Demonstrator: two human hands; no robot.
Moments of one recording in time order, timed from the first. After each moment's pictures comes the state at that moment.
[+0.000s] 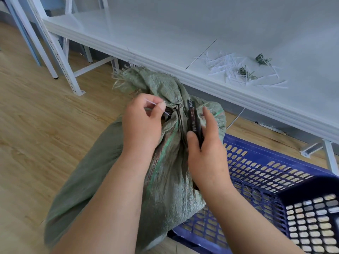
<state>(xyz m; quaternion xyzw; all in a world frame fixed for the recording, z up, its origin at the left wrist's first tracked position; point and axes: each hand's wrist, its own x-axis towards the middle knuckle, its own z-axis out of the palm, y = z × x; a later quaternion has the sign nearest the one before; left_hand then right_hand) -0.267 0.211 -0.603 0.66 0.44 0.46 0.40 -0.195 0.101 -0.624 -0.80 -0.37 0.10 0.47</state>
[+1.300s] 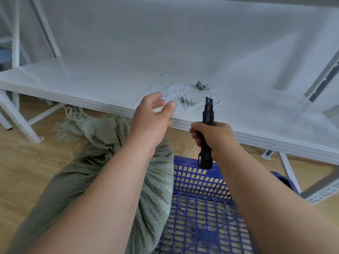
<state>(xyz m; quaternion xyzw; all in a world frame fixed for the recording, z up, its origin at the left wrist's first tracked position) -0.137 0.170 -0.523 0.65 0.28 0.35 0.61 -0.024 0.073 -0.551 -0.69 -0.10 0.26 0.67</state>
